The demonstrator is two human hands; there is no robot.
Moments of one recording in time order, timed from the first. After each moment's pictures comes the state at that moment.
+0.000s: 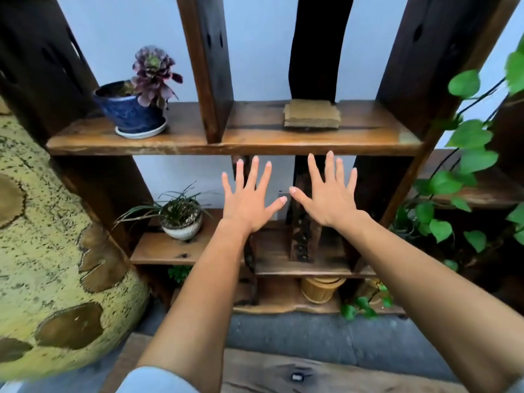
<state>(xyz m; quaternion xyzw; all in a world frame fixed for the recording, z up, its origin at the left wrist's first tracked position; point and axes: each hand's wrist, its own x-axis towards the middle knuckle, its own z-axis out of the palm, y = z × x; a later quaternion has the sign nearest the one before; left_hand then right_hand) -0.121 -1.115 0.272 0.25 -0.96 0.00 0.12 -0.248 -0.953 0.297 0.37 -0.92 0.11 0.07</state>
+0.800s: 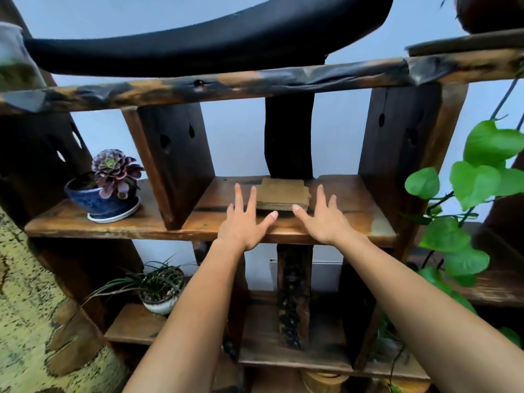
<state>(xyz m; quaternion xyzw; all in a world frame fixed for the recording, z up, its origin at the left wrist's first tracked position) -0.286 -1.129 0.367 0.34 -0.93 -0.11 0.13 -0.427 -0.966 0.387 0.33 -0.90 0.26 -0.09</state>
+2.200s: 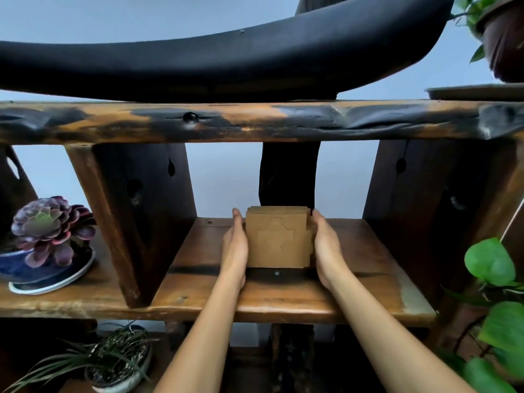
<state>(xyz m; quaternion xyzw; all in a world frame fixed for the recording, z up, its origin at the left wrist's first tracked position) -0.369 -1.191 0.397 0.37 -0.57 -0.67 0.31 -0.475 -1.061 0.399 0.14 -0.66 0.71 -0.20</state>
